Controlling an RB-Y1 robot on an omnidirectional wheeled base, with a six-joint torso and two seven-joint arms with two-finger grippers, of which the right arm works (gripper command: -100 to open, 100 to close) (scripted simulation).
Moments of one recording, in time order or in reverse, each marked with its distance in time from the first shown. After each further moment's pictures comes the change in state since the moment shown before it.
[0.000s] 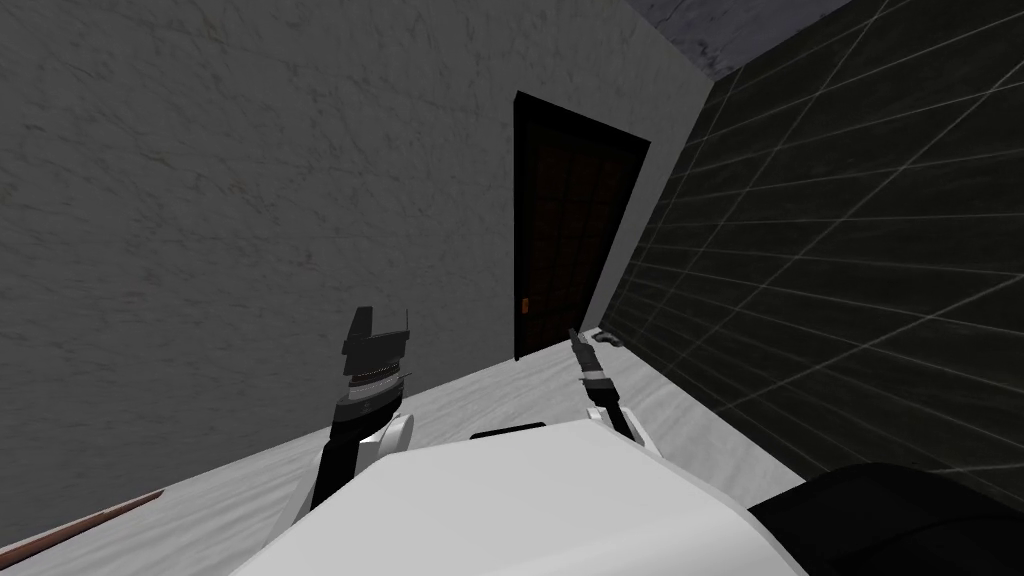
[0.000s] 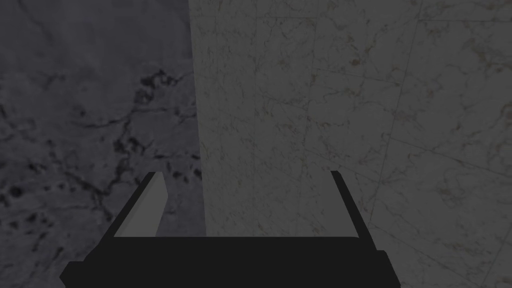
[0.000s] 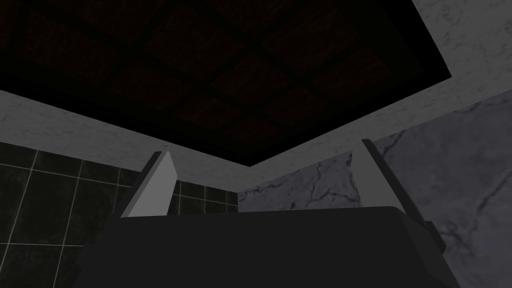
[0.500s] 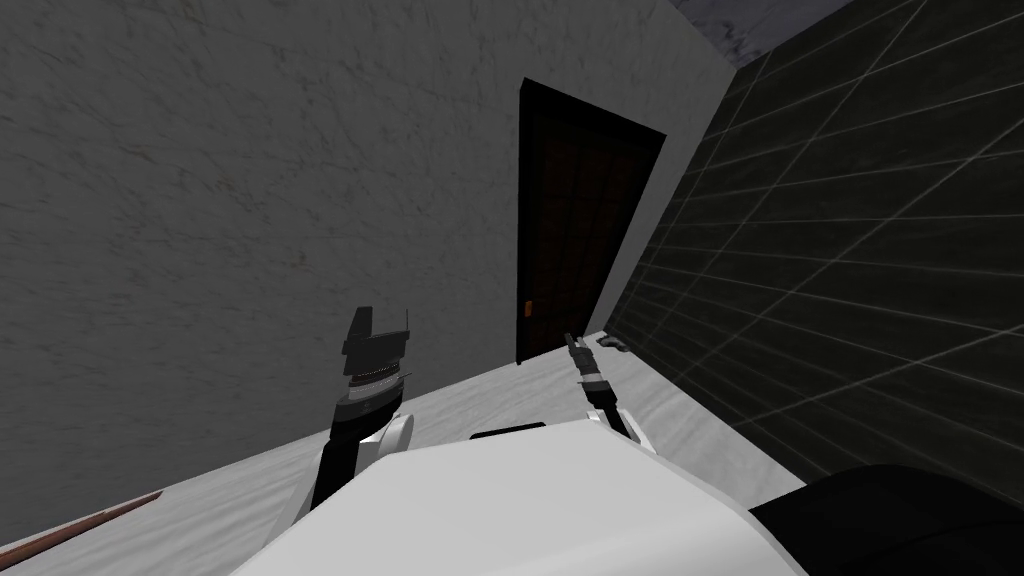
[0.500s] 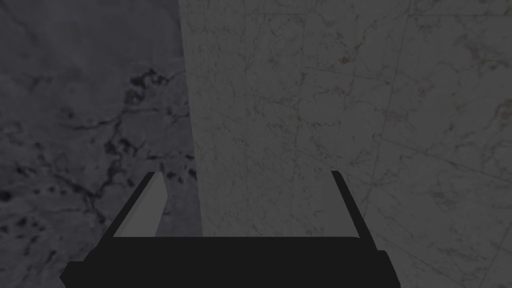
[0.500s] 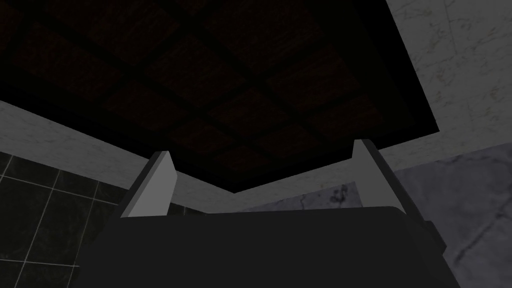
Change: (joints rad) arm -0.035 -0.007 -0.012 0.113 0.050 -0.033 0.093
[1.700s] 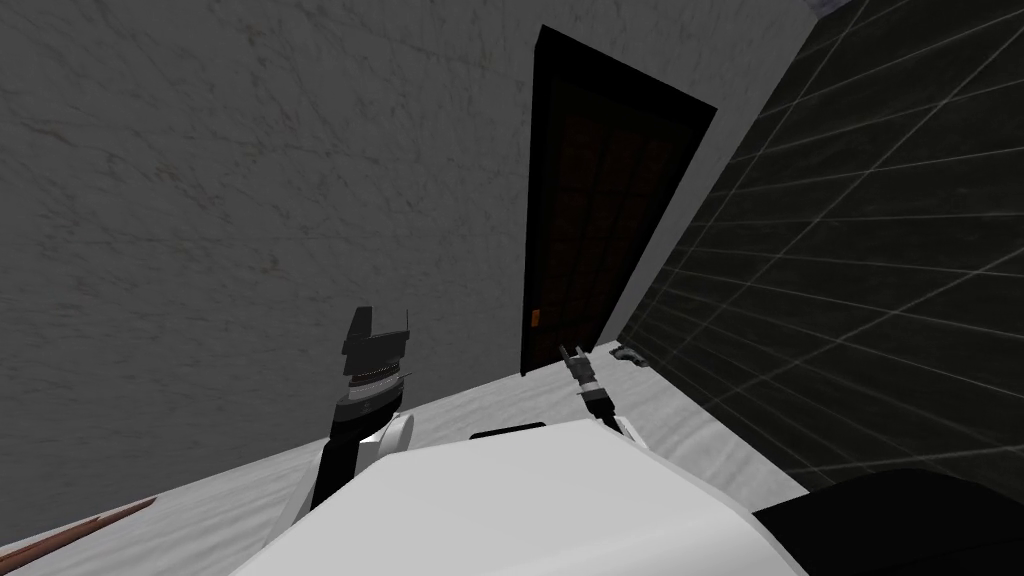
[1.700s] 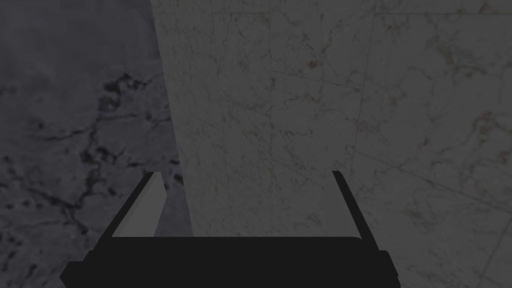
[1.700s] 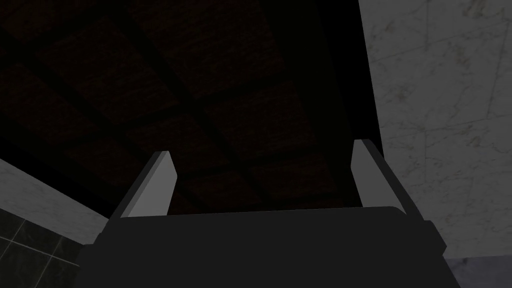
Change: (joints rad) arm -0.072 -0.018 -0.032 0.267 0.115 -0.088 0.211
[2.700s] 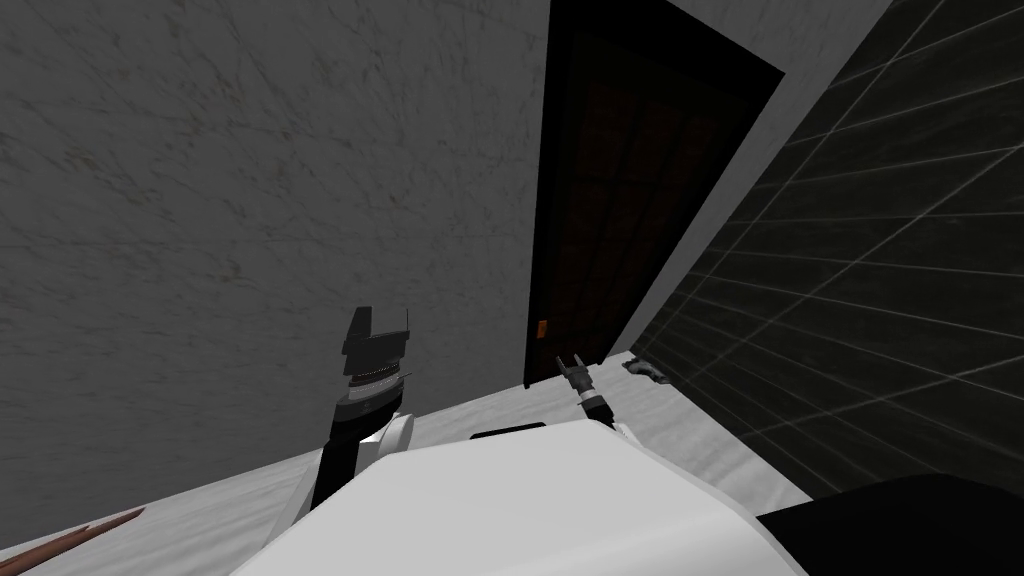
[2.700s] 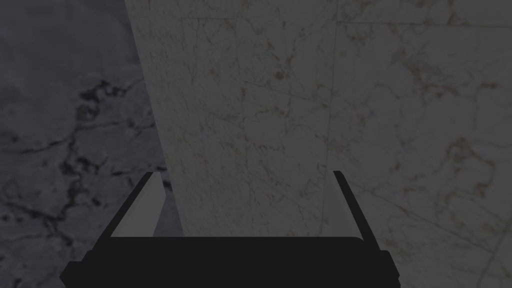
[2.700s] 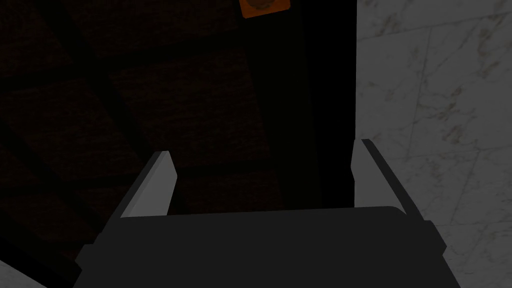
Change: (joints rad) arm -0.064 -0.011 -0.027 0.225 0.095 -0.072 0.177
